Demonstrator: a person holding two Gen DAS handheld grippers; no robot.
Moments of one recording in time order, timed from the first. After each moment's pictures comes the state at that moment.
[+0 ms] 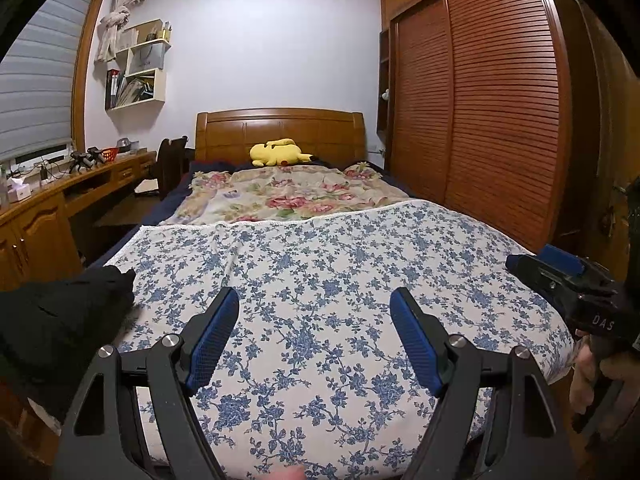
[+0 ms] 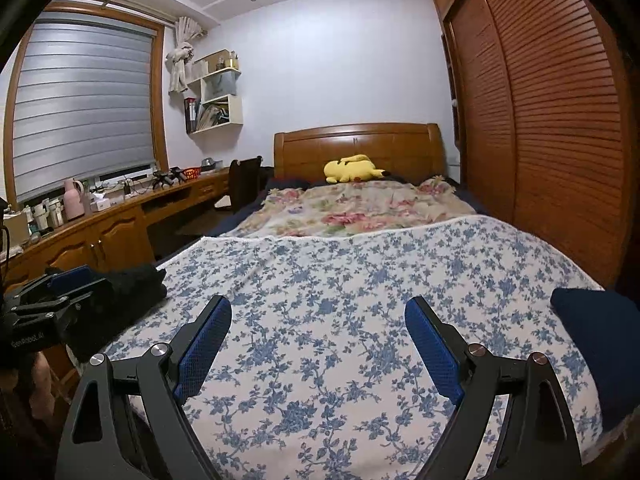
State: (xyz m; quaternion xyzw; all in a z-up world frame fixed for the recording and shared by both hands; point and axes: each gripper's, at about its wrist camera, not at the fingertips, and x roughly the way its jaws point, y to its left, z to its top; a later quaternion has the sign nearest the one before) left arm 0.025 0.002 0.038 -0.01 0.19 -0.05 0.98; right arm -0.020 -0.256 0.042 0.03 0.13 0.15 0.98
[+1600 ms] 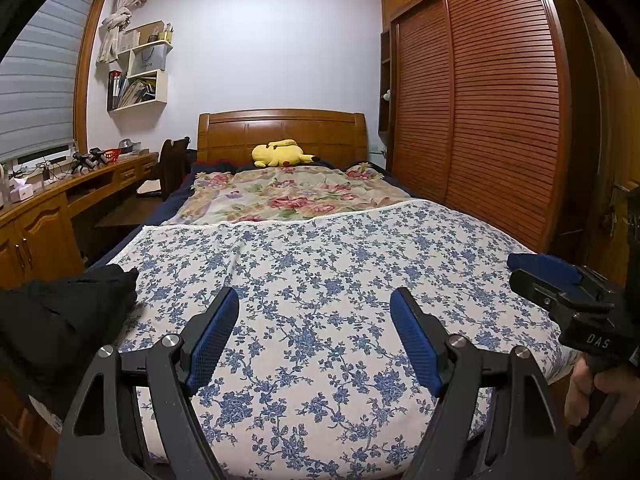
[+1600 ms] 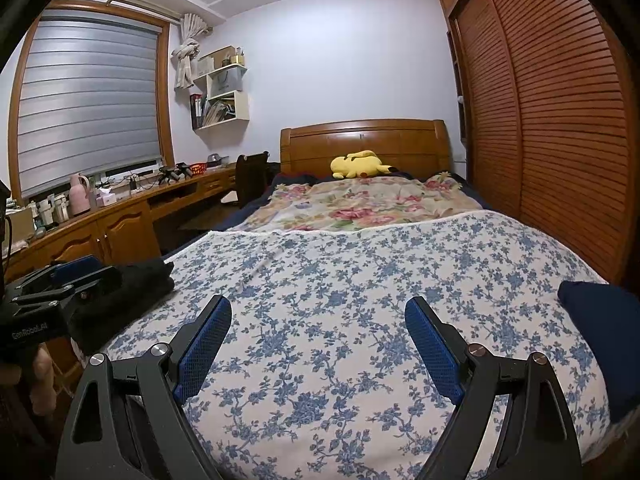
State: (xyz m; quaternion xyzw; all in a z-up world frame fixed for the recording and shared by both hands) left arm 0.021 0.003 0.035 -0.01 0.19 -0.04 0.98; right arm 0.009 -0.251 0.025 0.02 0.14 0.16 0.98
